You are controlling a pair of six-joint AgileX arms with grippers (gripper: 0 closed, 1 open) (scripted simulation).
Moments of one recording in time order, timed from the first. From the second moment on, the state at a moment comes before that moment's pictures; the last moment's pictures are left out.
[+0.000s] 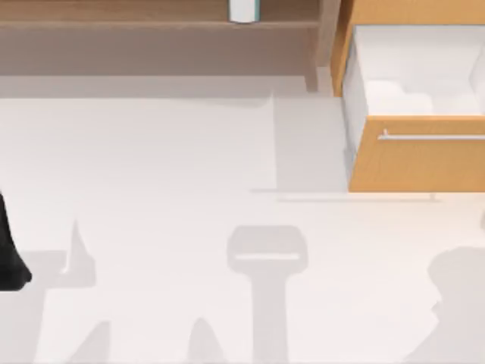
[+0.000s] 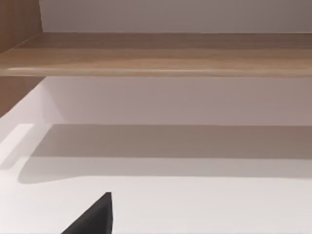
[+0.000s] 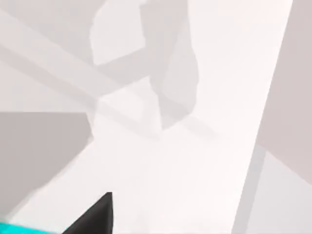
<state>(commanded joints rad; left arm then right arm) 0.00 0.00 0.00 0.00 0.00 0.00 -0.38 1.63 0.69 0.17 0.22 -1.05</state>
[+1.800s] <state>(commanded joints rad) 0.00 0.00 0.00 0.00 0.00 0.00 0.31 1.99 0.30 1.69 0.34 -1.56</state>
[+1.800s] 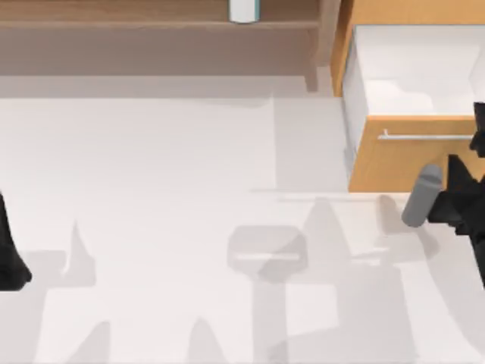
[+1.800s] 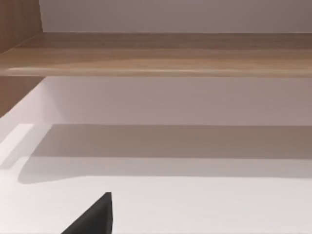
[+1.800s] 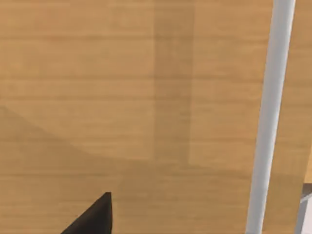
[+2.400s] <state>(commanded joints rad) 0.00 0.00 0.00 0.00 0.00 0.00 0.31 1.99 0.31 1.68 0.34 -1.56</state>
